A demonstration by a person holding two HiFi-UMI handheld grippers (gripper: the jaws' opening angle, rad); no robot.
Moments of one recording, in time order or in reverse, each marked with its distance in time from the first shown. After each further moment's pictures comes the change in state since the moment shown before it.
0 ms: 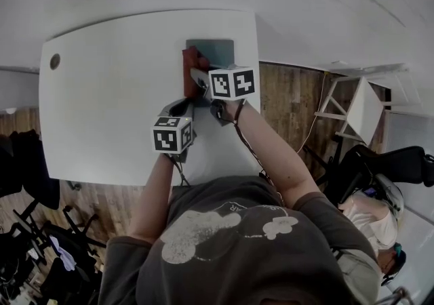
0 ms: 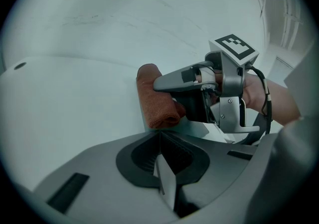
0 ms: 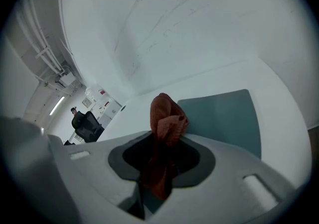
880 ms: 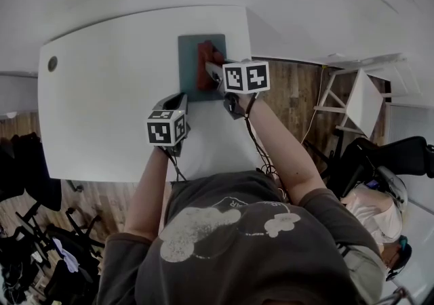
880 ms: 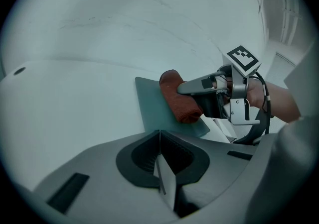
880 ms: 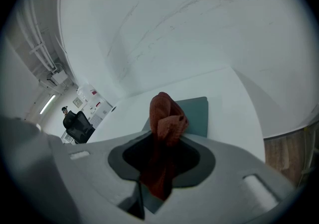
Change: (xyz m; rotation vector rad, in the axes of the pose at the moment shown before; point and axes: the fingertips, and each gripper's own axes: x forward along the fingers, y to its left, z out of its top) left arm -0.004 -0.002 -0.003 0.029 0.010 0.016; right arm -0.051 -0.045 -0.006 -0.004 -0.022 -0.101
